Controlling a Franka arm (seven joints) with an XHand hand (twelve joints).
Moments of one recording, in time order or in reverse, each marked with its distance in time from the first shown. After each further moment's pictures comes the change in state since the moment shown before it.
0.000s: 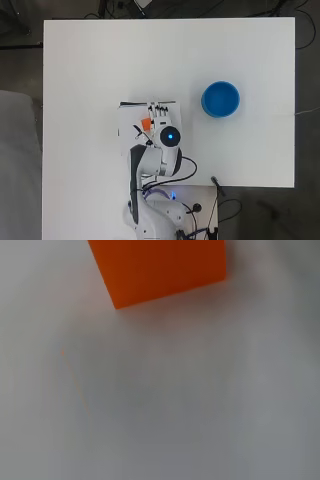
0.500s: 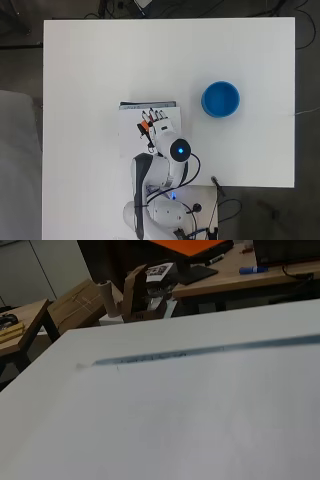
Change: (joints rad) arm -0.001 -0.131 -0.051 0.035 0.097 -0.022 -0.243
